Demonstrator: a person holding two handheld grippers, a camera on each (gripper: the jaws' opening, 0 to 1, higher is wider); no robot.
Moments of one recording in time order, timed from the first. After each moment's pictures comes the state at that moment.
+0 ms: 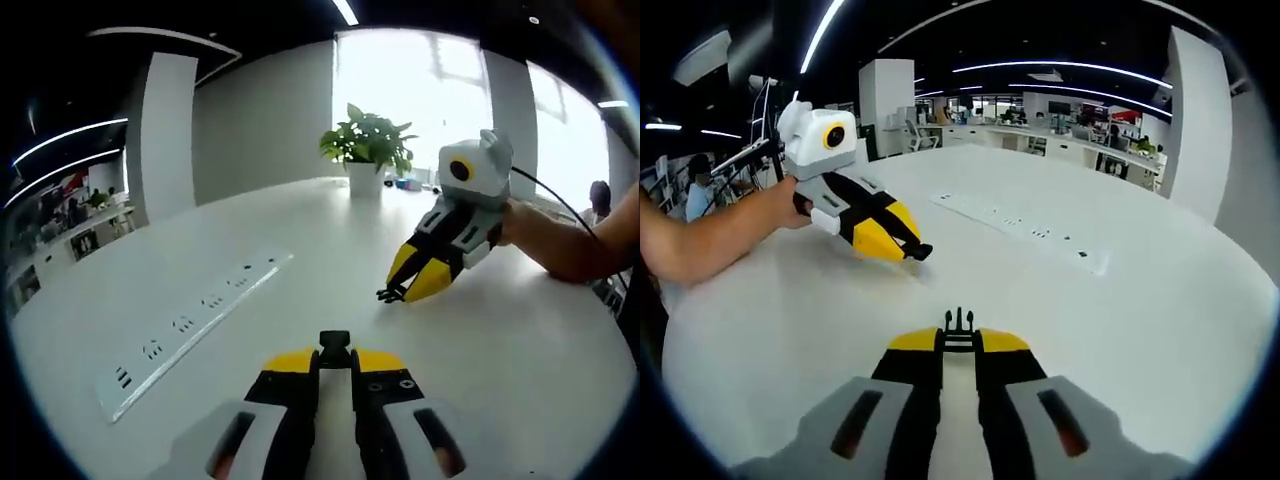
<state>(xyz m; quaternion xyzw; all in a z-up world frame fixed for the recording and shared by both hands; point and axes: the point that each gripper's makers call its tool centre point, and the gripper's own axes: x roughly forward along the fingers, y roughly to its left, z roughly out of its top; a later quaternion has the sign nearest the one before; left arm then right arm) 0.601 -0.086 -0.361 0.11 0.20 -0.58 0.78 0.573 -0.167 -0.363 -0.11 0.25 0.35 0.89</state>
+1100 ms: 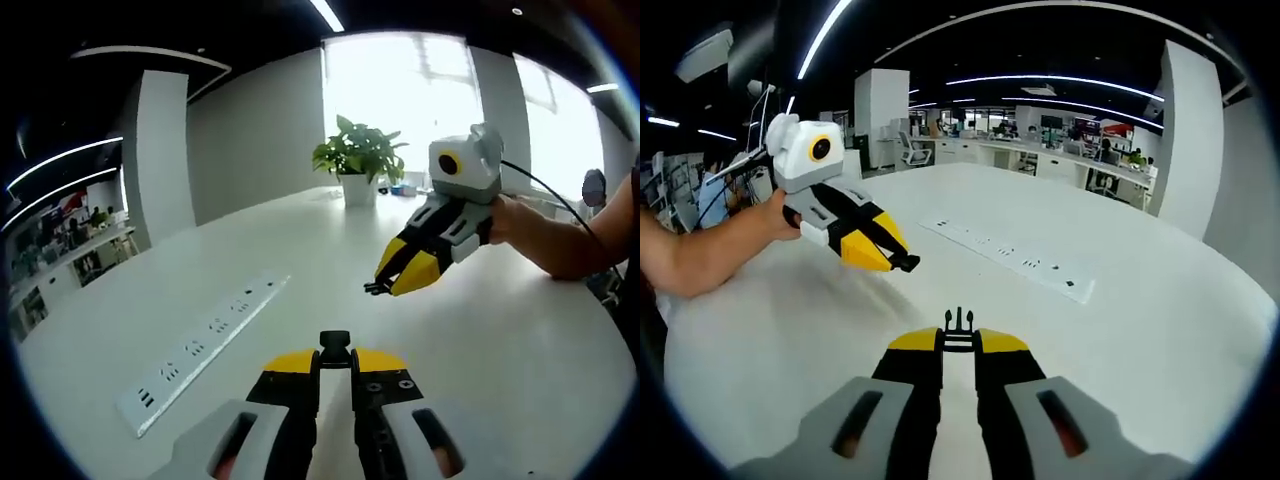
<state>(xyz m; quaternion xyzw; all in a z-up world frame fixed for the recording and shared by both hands) 0.592 -0.078 -0.330 0.12 0.17 -0.58 0.78 0.572 -0.163 -0.330 -0.12 0.22 0.34 0.91</state>
